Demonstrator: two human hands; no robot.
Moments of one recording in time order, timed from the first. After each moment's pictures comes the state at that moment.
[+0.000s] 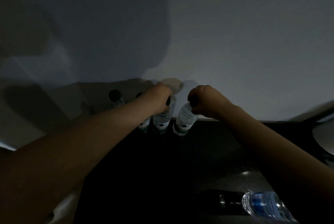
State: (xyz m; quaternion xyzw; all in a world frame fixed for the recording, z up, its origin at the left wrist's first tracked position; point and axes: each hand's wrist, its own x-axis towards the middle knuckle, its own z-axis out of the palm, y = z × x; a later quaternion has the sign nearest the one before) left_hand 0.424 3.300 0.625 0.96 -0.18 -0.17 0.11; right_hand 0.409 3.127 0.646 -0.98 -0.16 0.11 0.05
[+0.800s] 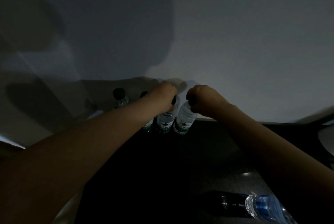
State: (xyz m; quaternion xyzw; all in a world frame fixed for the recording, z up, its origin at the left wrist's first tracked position) left_hand 0.421 3.298 0.630 0.97 -0.18 -0.16 0.10; right_hand 0.421 3.143 0.630 -0.98 -0.18 0.10 0.02
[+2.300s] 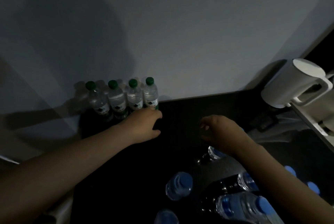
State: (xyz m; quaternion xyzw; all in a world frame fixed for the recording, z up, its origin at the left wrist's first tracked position) left_hand 0.233 3.261 0.654 0.93 -0.30 -0.13 0.13; right_hand 0.168 3.020 0.664 -0.99 -0.05 0.13 0.08
